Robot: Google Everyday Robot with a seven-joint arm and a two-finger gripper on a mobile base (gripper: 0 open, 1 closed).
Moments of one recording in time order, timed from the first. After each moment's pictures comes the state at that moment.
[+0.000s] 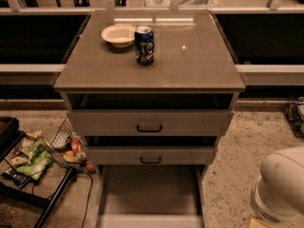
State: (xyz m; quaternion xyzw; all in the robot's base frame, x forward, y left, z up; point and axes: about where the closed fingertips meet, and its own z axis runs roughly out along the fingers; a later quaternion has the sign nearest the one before) arm 0.304 -0.271 0.668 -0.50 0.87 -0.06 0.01
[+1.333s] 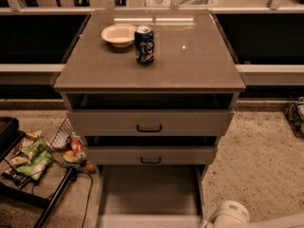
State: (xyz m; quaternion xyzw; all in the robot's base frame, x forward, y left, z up) arm 0.266 -0.160 0.397 -0.52 0.85 0.07 0.03
